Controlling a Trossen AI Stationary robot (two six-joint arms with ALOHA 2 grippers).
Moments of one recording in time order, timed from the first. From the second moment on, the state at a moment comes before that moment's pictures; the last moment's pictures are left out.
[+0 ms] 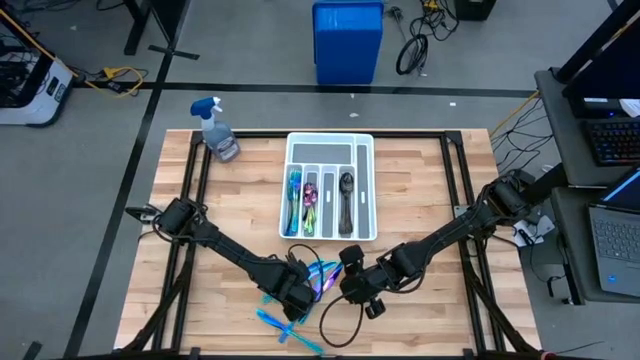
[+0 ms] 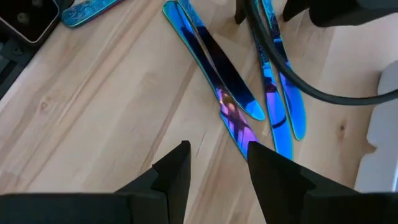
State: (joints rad) left arm -0.51 2.05 1.39 -0.88 -0.01 -1.06; right arm 0.50 1.78 1.23 -0.43 0.16 0.00
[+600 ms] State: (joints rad) left arm -0.48 2.05 1.39 -0.89 0.02 -1.06; right arm 0.50 1.78 1.23 -0.42 0.16 0.02
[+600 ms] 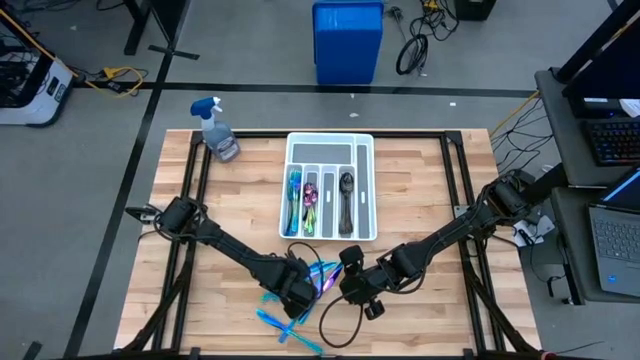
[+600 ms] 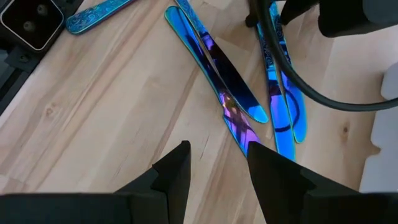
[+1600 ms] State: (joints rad) left arm -0.48 2.05 1.41 -0.91 0.05 -1.01; right arm 0.48 1.78 1.23 -0.37 0.16 0.01
